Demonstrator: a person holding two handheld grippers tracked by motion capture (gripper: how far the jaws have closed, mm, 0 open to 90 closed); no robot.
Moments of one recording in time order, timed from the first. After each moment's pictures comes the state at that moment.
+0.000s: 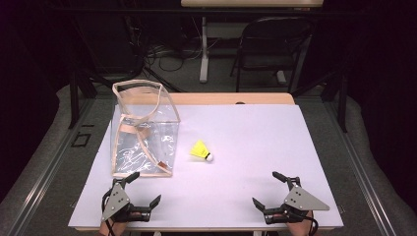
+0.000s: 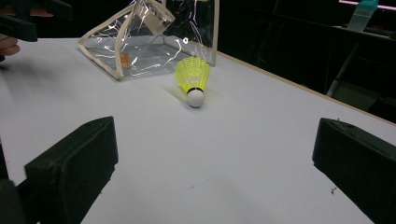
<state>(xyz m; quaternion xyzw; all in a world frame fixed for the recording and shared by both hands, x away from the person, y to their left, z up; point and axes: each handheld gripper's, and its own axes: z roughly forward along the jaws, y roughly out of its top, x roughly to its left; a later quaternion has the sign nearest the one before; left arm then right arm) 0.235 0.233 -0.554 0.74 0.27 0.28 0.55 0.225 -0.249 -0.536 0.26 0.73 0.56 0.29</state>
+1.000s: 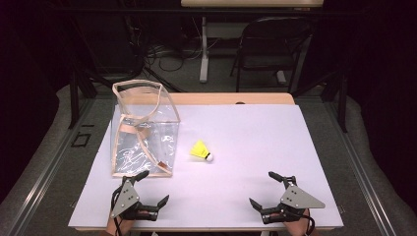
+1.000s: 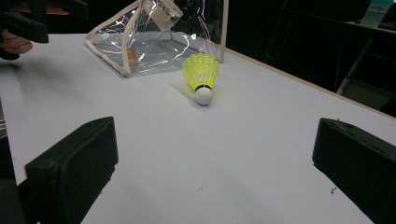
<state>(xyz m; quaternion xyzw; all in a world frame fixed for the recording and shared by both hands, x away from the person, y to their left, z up) 0.244 0.212 -0.551 0.76 0.25 0.26 0.54 0.229 -0.244 -0.538 0.25 0.74 0.55 0.28</state>
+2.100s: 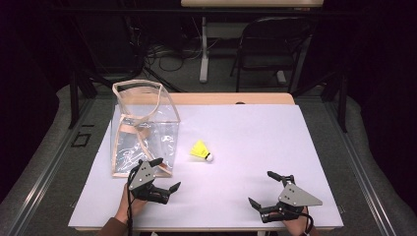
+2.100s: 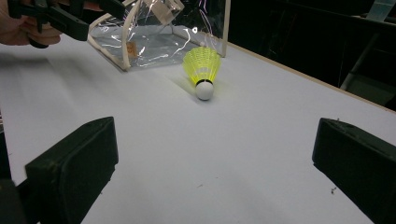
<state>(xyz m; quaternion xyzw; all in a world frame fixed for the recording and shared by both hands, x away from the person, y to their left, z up) 0.295 0.183 -0.537 0.80 0.24 0.21 0.51 0.234 -0.242 -0.540 0.25 0.75 0.55 0.27</state>
